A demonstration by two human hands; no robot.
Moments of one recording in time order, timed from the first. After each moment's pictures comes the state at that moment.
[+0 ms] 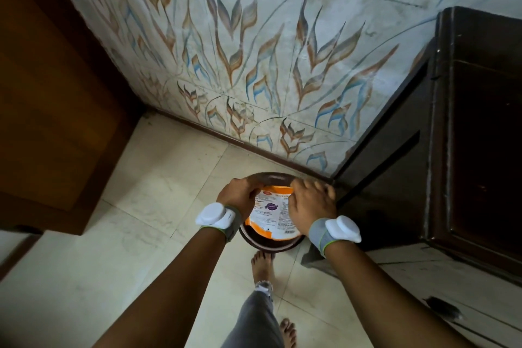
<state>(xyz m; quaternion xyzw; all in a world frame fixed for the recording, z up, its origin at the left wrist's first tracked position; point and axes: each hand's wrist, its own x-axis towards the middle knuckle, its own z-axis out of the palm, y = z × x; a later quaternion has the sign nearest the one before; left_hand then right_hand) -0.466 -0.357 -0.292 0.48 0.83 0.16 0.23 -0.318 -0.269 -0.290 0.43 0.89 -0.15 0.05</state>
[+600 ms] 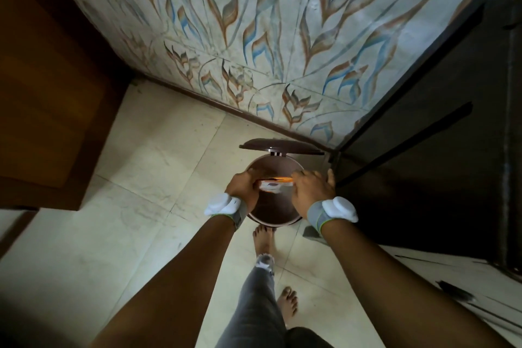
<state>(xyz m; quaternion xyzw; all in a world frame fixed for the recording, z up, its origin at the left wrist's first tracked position) -0.466 -0.344 -0.376 0.37 0.85 0.17 0.32 -0.333 -0.250 -0.358 0.43 0.87 -0.19 0.17</state>
